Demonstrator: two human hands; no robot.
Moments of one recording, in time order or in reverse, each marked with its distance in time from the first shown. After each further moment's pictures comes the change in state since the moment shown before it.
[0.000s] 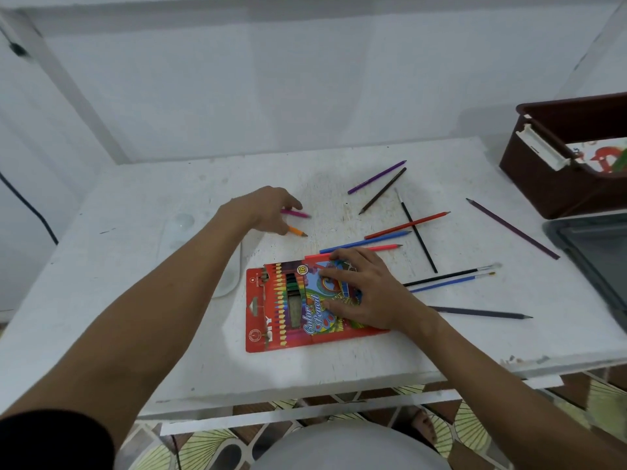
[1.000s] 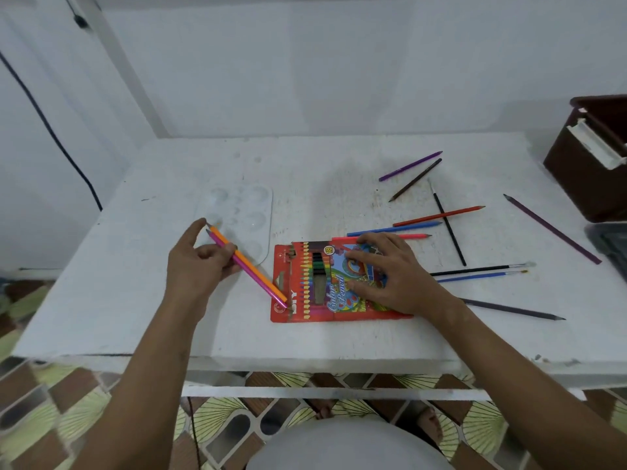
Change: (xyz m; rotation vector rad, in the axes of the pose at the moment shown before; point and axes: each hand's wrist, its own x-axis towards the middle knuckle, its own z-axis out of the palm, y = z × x) left_hand -0.187 -0.011 0.080 -1.408 0.803 -0.568; right_hand 0.002 0.003 0.002 -0.020 0.015 -0.030
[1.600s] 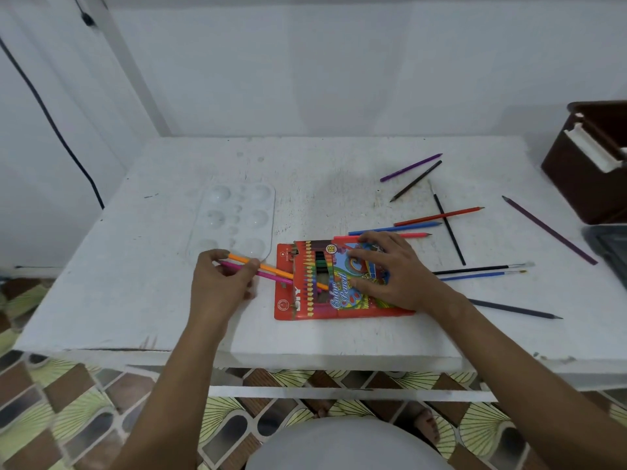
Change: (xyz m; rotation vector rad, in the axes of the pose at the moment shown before) left_hand -0.031 -0.015 0.018 0.154 0.076 -0.063; right_hand 0.001 -0.004 -0.007 -0.019 -0.036 -0.006
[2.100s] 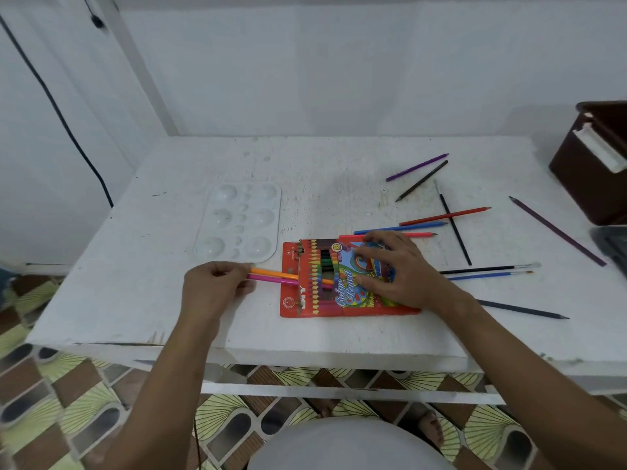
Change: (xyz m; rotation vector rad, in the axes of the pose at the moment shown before) left_hand 0.006 -0.006 -0.018 -0.024 -0.003 -0.083; right_hand 0.000 -0.001 -0.002 0.040 0.009 0.008
